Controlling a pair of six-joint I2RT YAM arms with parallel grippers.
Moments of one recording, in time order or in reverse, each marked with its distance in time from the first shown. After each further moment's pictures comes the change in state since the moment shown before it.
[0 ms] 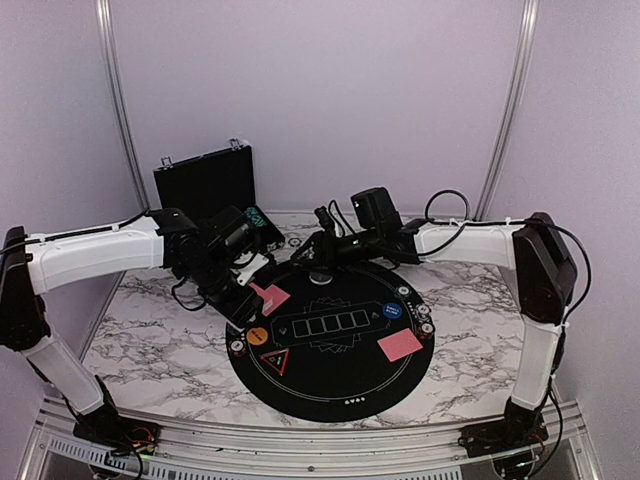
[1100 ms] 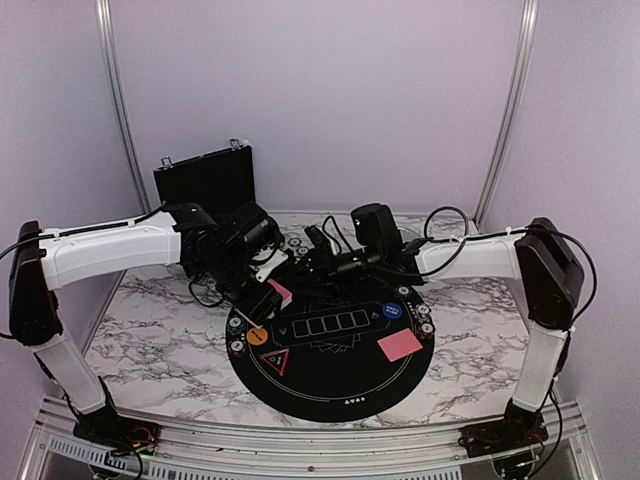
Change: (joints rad) left arm -0.060 0.086 0.118 0.002 0.000 -0.016; right arm 0.060 -0.056 -0.170 0.208 -0.200 0.177
